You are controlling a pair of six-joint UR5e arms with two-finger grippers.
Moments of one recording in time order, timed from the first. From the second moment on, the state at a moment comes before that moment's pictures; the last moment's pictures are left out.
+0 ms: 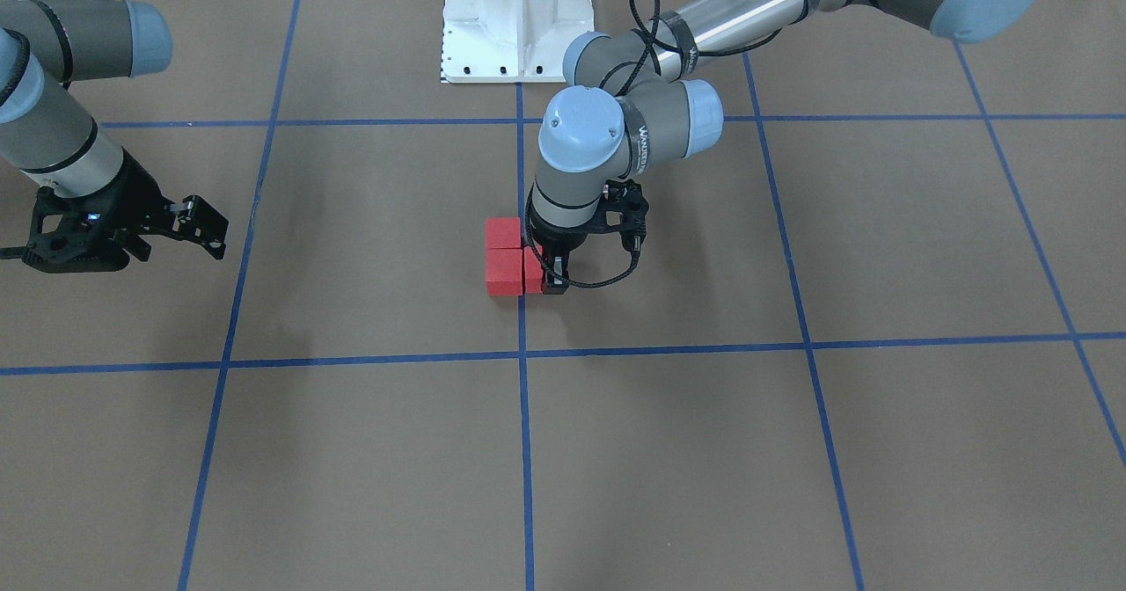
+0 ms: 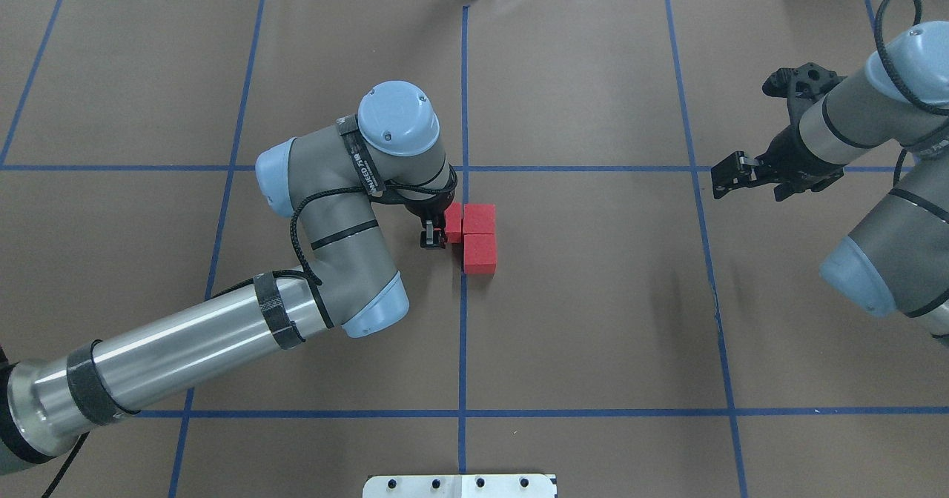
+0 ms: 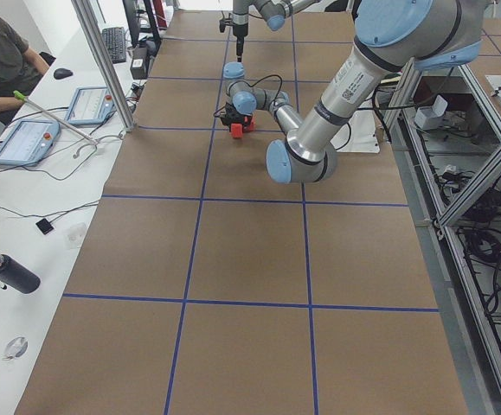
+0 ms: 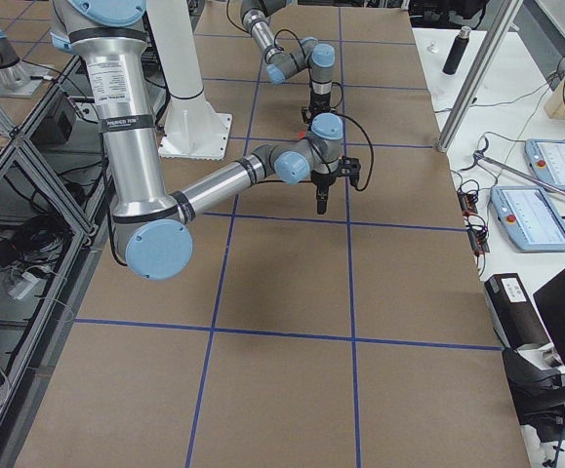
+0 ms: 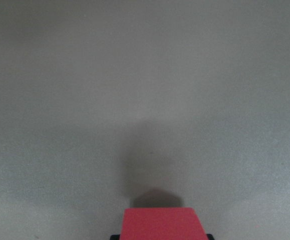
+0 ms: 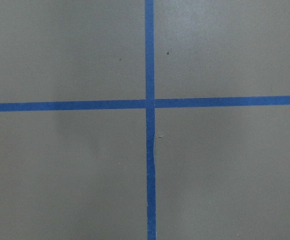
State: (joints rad) left arm -0.56 -2.44 -1.31 -1.79 -1.97 -2.75; right arm 0.92 -1.39 1.84 -1.40 2.15 0.89
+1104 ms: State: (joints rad) left arm -0.56 -2.45 -1.29 -1.82 -1.97 -2.76; right arm 0.92 -1.39 1.84 -1.40 2.15 0.89
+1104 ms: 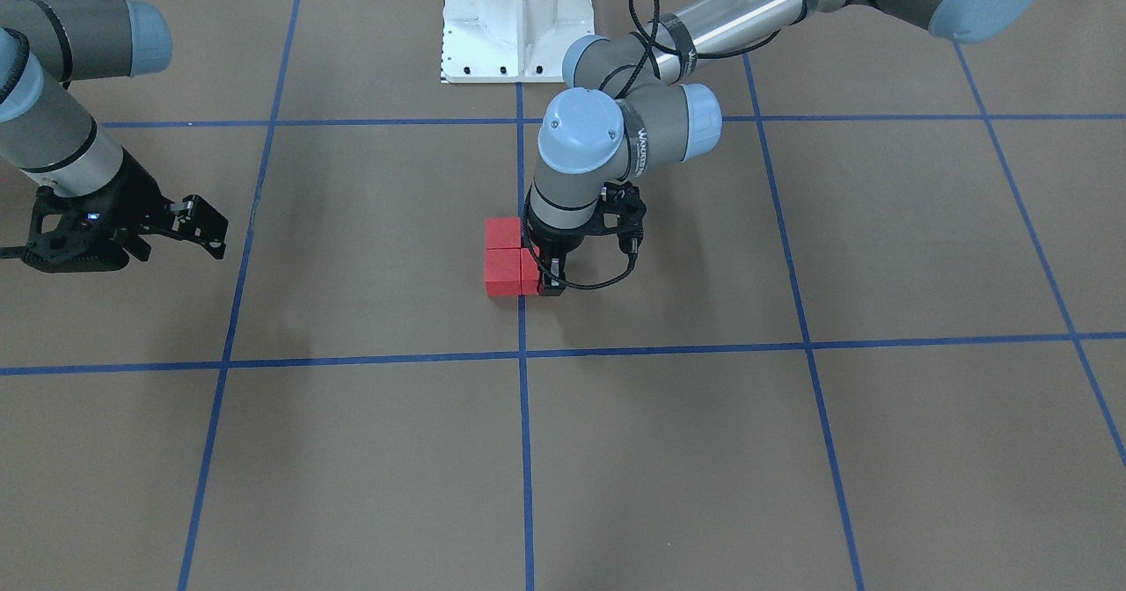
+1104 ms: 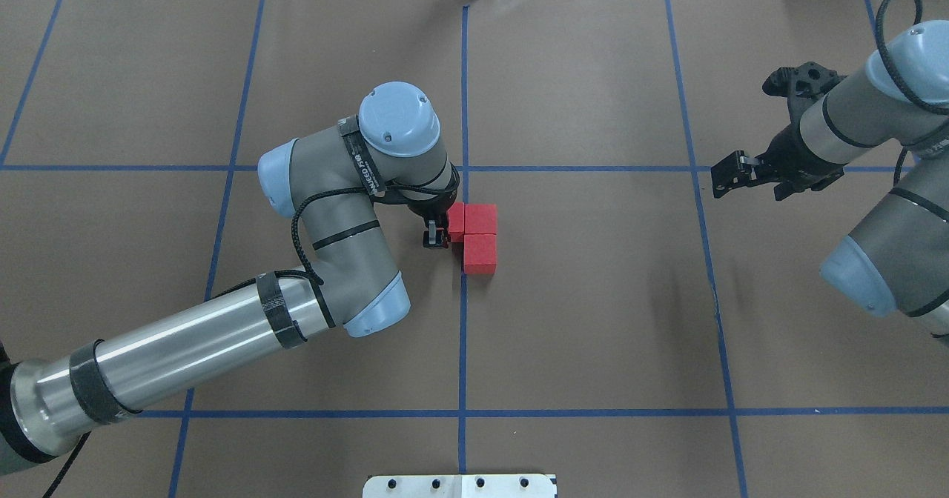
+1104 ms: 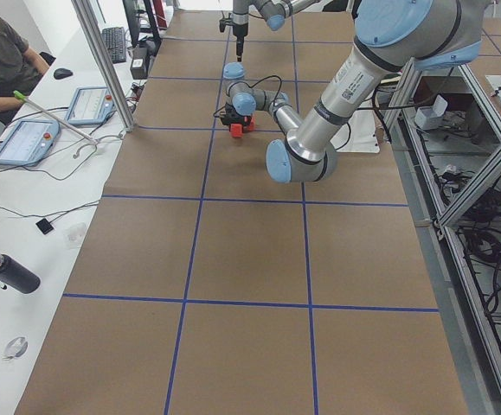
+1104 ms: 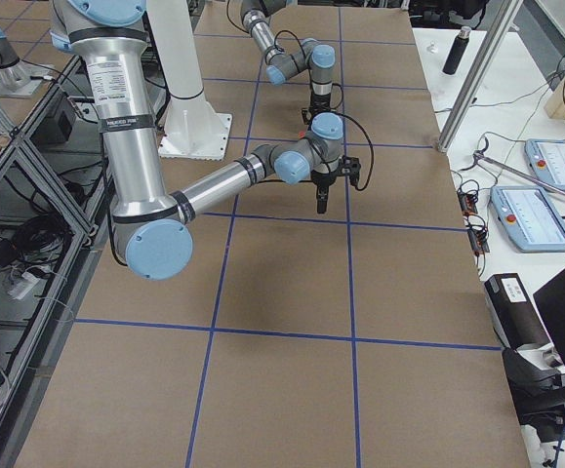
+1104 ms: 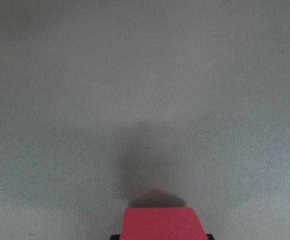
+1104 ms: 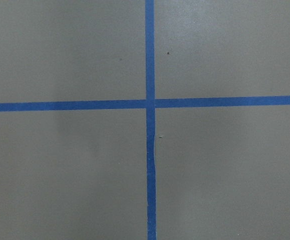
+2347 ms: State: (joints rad) left arm -0.57 -2.43 -1.31 -1.83 -1.99 -2.75; right arm 0.92 -1.39 1.84 -1.40 2.15 0.89
